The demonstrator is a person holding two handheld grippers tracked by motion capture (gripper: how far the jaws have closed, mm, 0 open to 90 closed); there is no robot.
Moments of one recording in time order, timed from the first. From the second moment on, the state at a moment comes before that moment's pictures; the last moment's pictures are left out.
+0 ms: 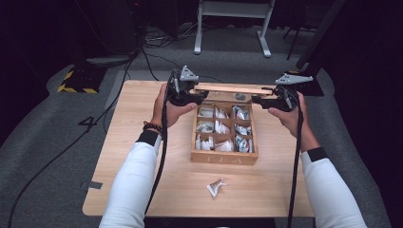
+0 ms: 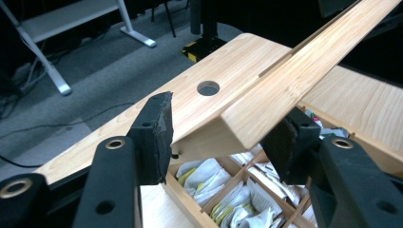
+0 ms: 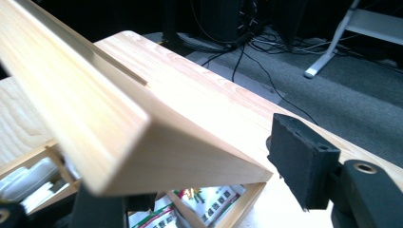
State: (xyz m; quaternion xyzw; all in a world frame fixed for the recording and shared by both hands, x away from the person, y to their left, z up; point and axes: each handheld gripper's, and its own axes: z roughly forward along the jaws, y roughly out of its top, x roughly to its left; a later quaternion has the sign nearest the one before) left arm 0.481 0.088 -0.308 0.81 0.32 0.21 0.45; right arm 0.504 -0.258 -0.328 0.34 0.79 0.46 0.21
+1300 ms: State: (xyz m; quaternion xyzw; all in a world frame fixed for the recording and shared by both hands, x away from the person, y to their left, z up) left arm 0.448 0.099 -0.335 0.84 0.28 0.20 0.42; right arm 0.465 -0.259 -0.342 0.28 0.83 0.44 0.20
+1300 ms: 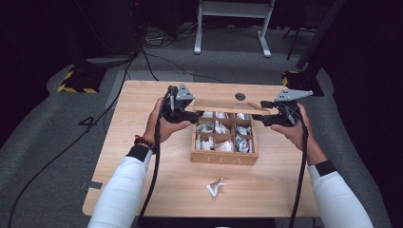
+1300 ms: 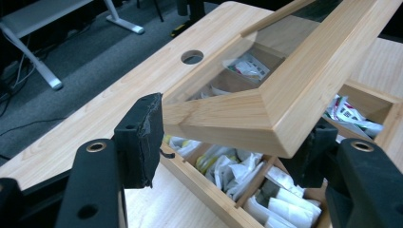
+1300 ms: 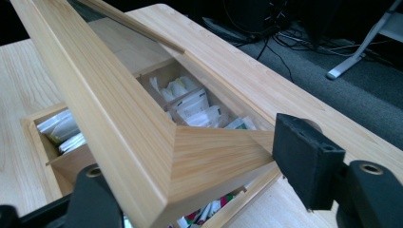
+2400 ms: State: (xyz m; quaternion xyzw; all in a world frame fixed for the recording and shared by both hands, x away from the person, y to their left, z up) left arm 0.419 0.103 -0.362 0.85 0.25 0.19 0.42; right arm 0.435 -0.261 -0.367 0.26 0.85 0.41 0.21
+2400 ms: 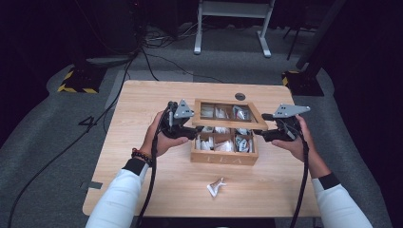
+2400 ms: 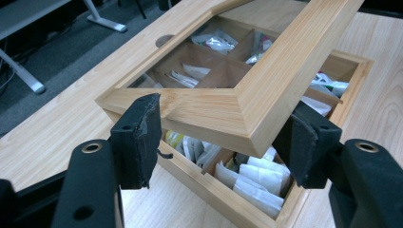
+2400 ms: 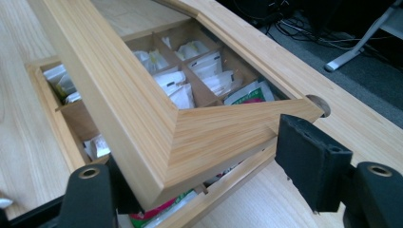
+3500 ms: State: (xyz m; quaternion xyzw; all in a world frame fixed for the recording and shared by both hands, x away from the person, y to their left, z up) left arm 0.403 0.104 -0.397 0.87 0.25 0.17 0.39; right arm 0.410 -0.268 -0.401 0.26 0.86 0.40 0.17
